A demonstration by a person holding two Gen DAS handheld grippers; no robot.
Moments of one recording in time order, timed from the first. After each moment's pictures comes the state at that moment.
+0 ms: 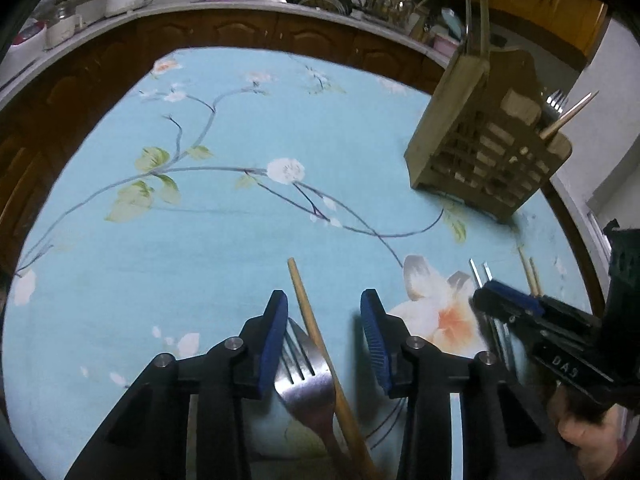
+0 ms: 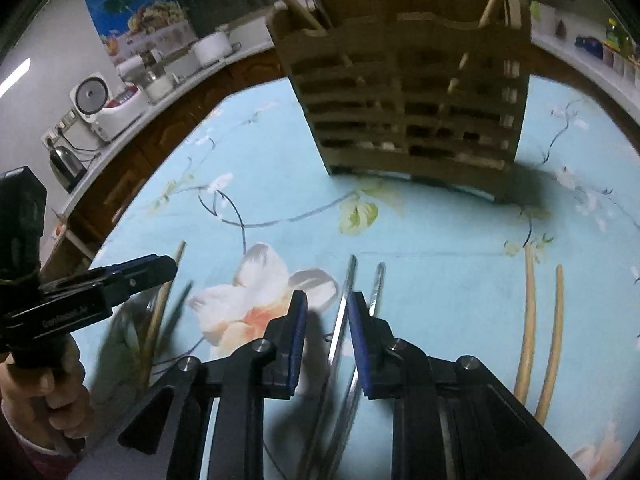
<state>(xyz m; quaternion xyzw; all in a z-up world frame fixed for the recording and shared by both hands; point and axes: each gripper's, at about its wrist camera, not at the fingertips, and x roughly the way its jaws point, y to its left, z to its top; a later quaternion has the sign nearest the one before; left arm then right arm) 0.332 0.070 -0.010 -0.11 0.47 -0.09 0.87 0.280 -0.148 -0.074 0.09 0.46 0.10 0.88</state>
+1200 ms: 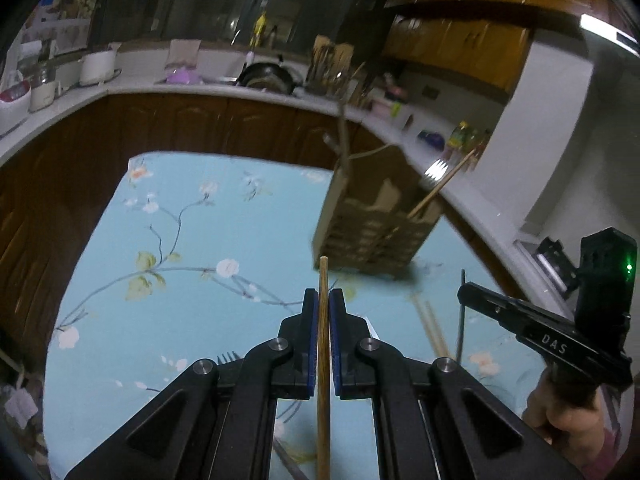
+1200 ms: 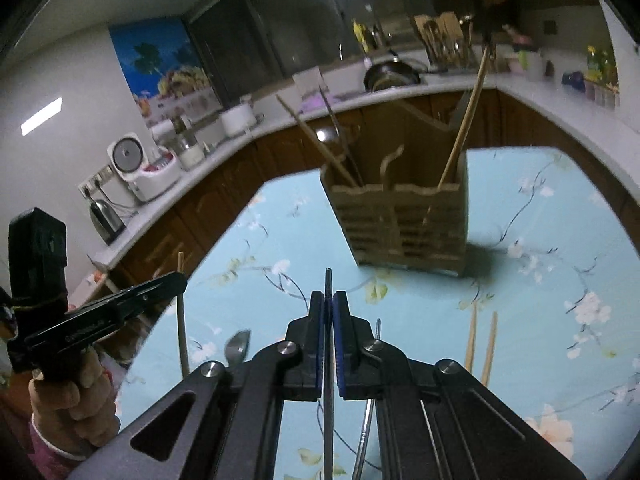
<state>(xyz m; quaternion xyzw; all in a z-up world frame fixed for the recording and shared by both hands) 0.235 0.070 0.106 -0.11 0.32 -0.17 0.93 0.216 -0.166 0.045 0.13 0.33 0.12 0.93</state>
